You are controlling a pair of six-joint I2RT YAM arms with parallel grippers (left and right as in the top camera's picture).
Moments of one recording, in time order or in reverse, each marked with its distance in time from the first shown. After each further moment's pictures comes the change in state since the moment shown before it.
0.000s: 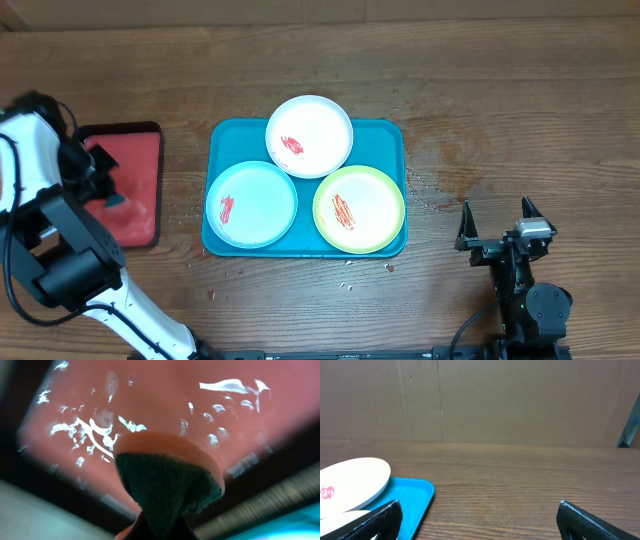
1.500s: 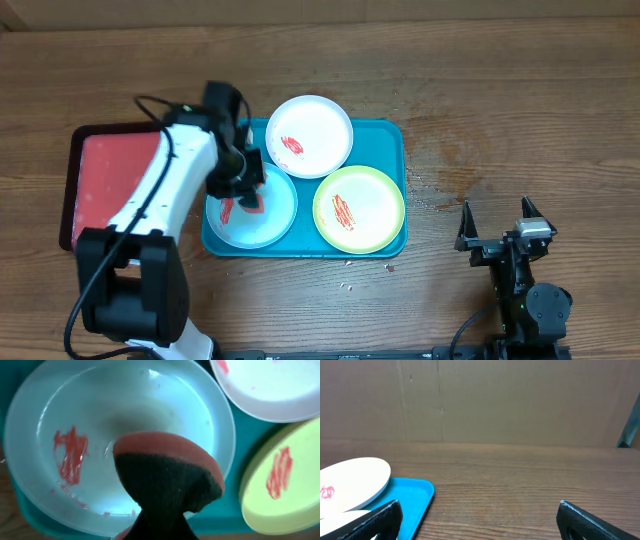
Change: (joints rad) left arm -0.691 -0.311 -0.466 0.286 0.158 -0.032; right arm 0.000 0.000 0.000 0.001 0.000 0.000
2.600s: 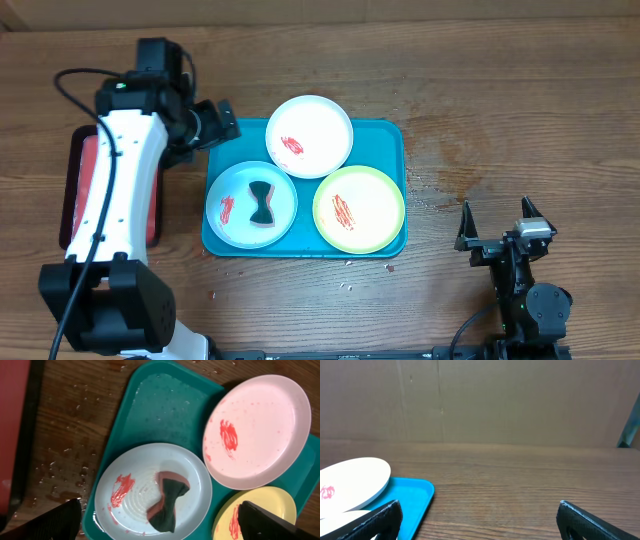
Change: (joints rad) left arm 0.172 -0.044 0.278 -0.090 -0.037 -0.065; right arm 0.000 0.000 0.000 0.000 0.000 0.000
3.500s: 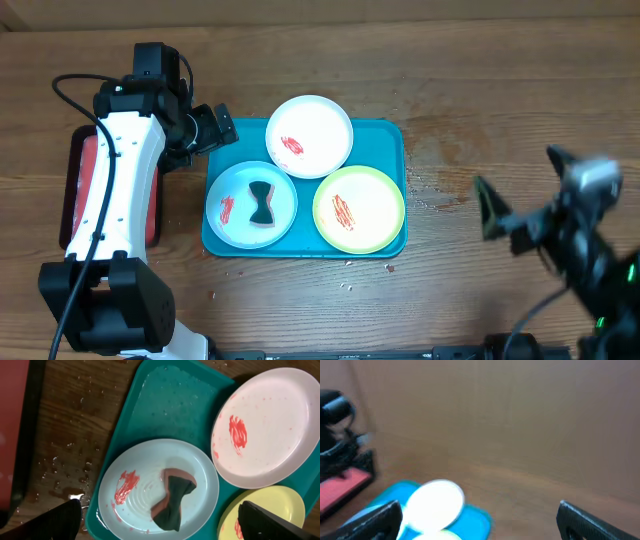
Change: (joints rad) left arm 0.008 -0.001 -0.028 0.003 -0.010 0.000; right arm 0.000 0.629 1.076 -0.595 -0.335 -0.068
